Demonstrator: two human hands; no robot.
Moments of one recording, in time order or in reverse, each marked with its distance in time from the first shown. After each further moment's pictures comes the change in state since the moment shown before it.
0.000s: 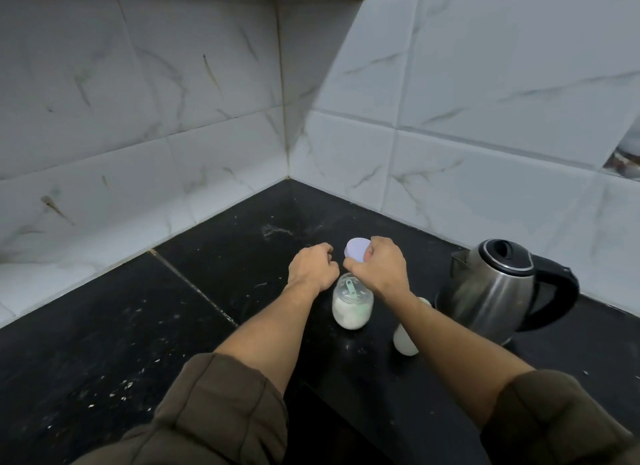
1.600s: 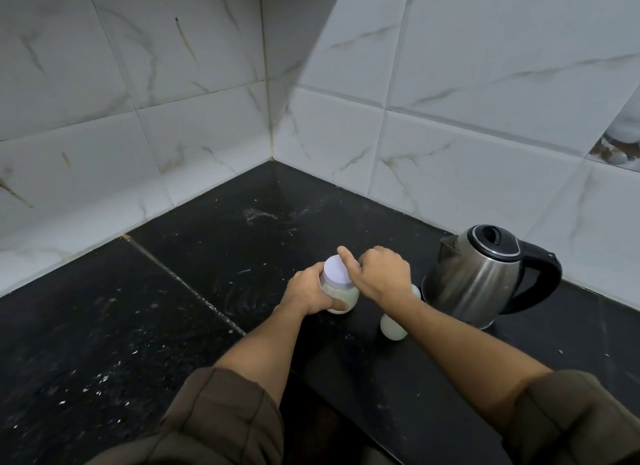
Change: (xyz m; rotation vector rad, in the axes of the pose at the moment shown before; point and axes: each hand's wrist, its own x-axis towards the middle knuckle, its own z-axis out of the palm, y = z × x) left_hand -0.030 -0.027 0.060 -0.264 -0.234 -0.051; right_hand -0.022 0.023 0.001 -0.507 -0.047 -0.048
